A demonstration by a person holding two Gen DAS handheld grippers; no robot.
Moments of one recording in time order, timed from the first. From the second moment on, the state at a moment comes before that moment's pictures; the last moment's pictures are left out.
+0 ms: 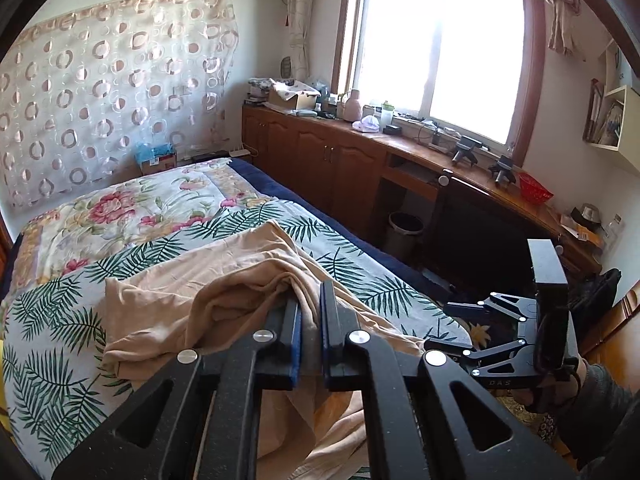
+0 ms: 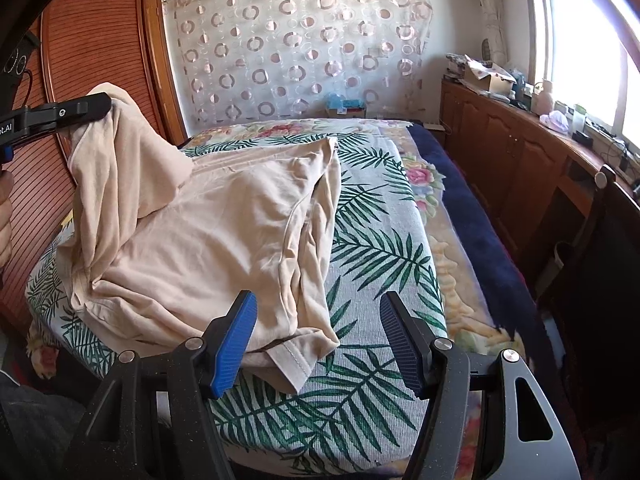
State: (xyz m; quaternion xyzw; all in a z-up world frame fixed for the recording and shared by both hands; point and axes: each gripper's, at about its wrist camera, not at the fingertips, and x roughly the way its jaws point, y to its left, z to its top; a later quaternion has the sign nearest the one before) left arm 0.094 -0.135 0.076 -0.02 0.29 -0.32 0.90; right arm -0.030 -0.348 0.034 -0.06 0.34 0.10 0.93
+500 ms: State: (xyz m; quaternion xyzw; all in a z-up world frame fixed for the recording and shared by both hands) left arm 0.083 -0.054 0.060 -0.04 0.28 -0.24 0.93; right arm -0.007 -0.330 0.037 -0.06 0.35 0.12 0.93
